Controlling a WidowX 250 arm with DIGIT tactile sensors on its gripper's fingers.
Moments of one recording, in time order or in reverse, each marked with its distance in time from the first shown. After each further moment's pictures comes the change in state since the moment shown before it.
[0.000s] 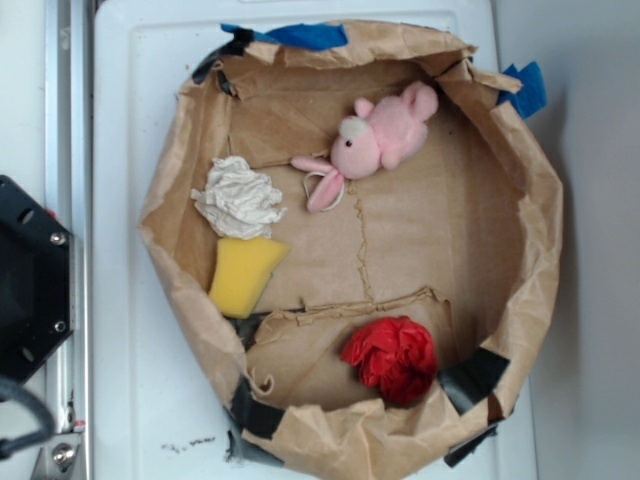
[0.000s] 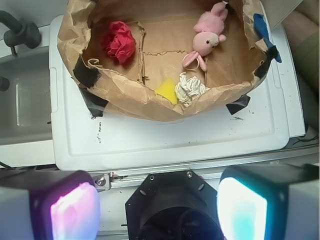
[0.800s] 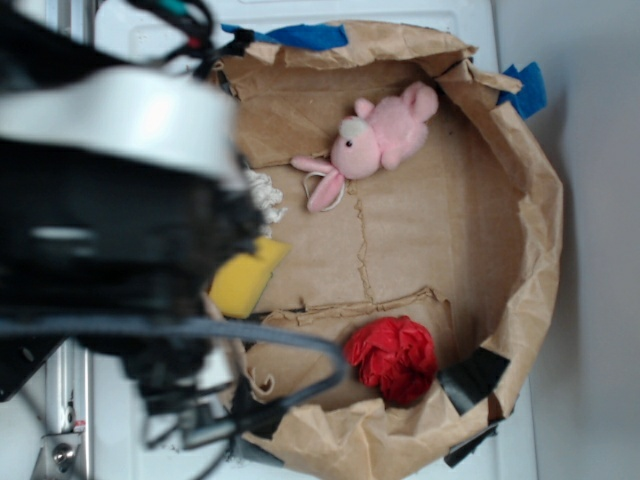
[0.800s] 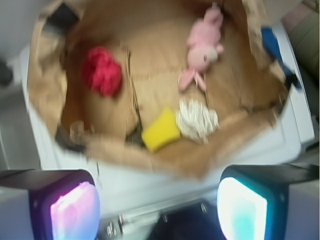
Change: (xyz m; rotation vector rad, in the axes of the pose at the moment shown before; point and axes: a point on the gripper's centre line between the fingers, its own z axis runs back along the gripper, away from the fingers) arm 0.075 -0.006 -0.040 0.037 0.048 0.185
